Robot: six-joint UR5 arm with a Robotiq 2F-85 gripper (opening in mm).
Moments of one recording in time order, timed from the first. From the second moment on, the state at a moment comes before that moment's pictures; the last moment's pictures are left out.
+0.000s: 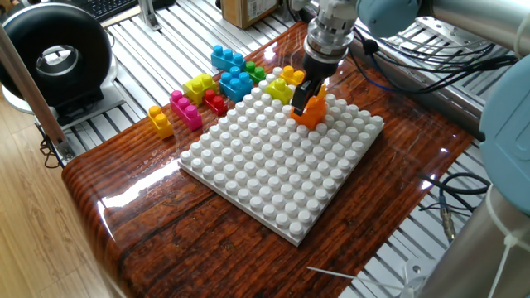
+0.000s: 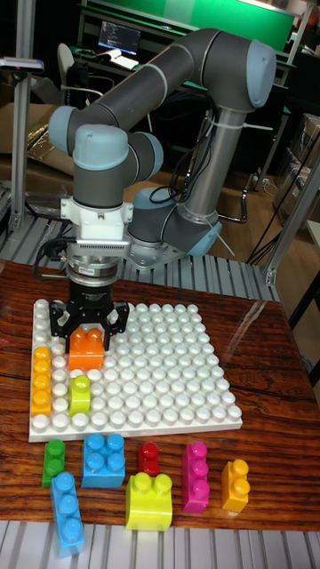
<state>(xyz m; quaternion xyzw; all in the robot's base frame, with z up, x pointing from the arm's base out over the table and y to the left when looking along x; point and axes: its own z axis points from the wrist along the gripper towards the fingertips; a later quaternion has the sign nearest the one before) 0.528 -0.095 0.047 -0.12 0.99 0.04 0.06</state>
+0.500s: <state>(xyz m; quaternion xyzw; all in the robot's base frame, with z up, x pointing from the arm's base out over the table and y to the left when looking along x) 0.525 -0.096 0.045 -0.11 0.99 0.04 0.06</state>
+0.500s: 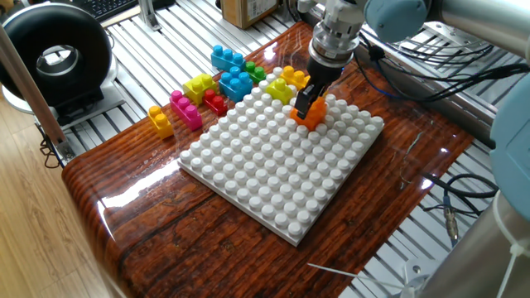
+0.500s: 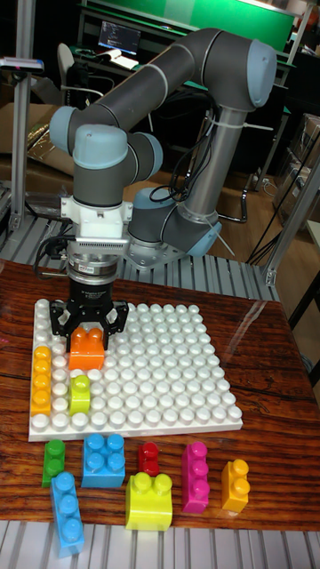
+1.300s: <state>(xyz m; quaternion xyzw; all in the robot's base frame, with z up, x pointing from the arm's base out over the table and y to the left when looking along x) 0.537 -0.097 0.040 -0.10 0.99 0.03 0.09</state>
